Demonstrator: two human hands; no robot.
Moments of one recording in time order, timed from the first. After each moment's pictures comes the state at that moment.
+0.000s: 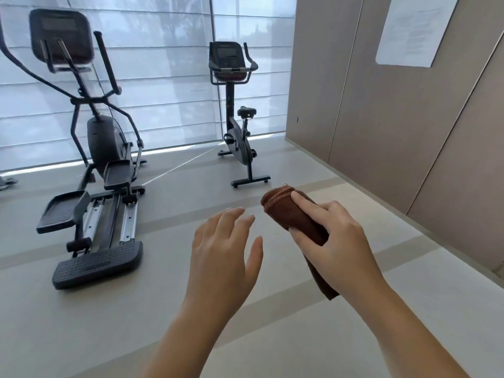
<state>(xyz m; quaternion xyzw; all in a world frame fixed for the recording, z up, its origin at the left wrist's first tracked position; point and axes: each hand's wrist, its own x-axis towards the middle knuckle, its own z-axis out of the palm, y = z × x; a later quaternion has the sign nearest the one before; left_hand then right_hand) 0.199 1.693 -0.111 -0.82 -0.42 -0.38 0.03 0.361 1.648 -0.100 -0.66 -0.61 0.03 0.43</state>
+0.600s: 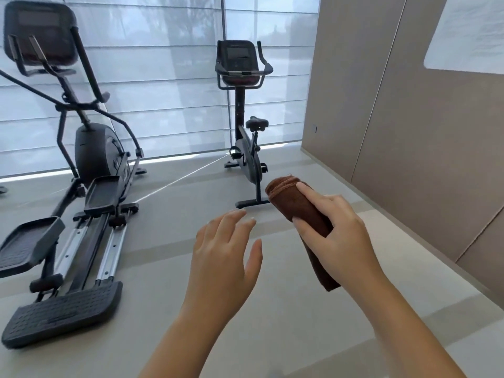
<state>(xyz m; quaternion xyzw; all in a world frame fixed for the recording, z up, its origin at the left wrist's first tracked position) 0.361 2.074 -0.121 -0.81 -0.44 -0.39 0.03 0.532 2.046 -0.102 -0.63 -0.62 0.07 0.47</state>
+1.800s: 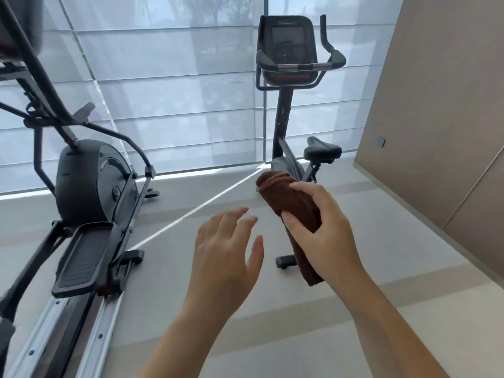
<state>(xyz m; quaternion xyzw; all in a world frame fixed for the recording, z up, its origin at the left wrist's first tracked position) 0.347 2.865 -0.151 -0.79 -0.48 -0.37 0.04 0.503 2.859 -0.139 -0.56 -0.63 0.15 0.52</state>
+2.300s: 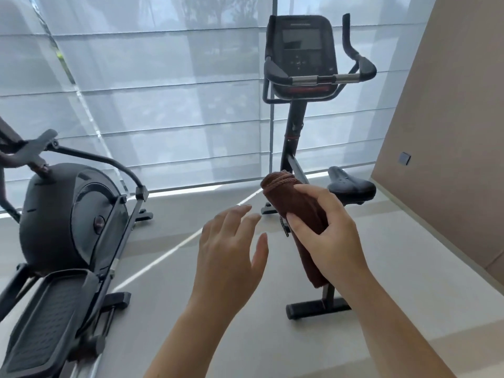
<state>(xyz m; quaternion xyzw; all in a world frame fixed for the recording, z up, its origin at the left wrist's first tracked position) 0.393 3.177 -0.133 -0.79 -0.48 -0.39 0.05 0.549 3.169 -0.122 -0.54 -0.62 0.17 0.55</state>
